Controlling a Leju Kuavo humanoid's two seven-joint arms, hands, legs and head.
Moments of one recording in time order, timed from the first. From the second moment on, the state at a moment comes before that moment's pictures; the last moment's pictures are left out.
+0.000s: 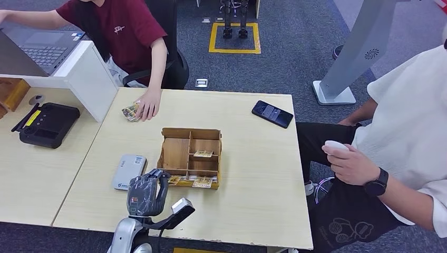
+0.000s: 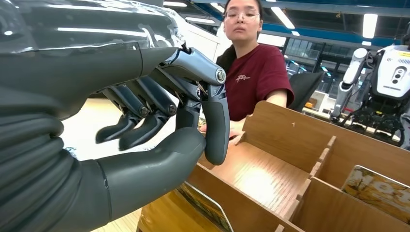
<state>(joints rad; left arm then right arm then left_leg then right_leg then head) -0.05 -0.03 -0.37 -1.26 -1.18 0.63 -0.03 -0.09 0.10 -0.61 -0.21 1.41 -0.27 0.01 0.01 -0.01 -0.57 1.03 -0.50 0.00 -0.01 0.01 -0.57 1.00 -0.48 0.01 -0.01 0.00</state>
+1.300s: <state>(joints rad) -0.04 -0.03 -0.36 -1.26 -1.24 0.63 -0.04 -0.09 0.10 -0.61 -0.22 1.41 -0.27 0.02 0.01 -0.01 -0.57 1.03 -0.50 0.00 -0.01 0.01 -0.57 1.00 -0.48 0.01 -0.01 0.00</state>
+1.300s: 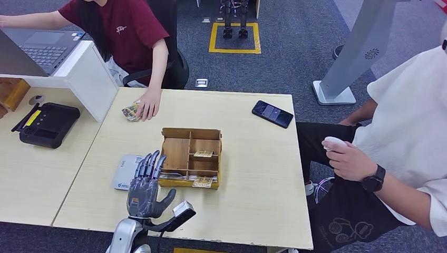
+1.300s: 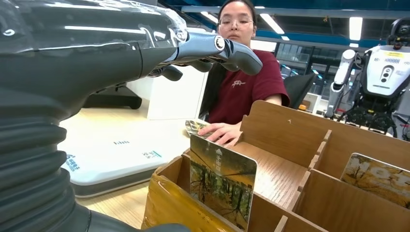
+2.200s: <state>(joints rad) -0.06 -0.03 -0.36 -1.23 -1.23 0.63 -0.01 -0.10 0.10 -0.61 -0.22 1.42 -0.27 0.02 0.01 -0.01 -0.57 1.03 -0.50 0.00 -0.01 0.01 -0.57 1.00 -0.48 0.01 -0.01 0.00</state>
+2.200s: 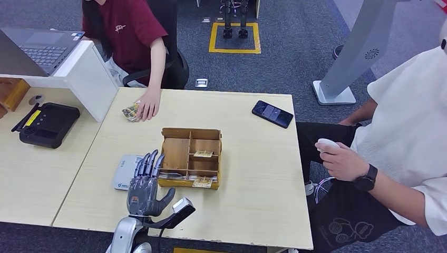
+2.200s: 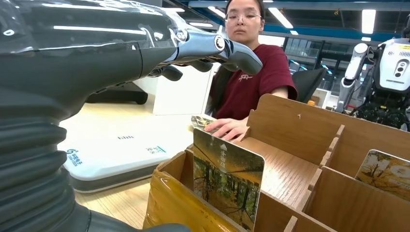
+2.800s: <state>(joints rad) -0.07 -0.04 -0.36 -1.20 -1.21 0.63 -0.02 -0.10 0.10 -0.60 -0.22 1.42 -0.26 0.02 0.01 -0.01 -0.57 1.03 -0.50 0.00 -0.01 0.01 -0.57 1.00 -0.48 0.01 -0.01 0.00</state>
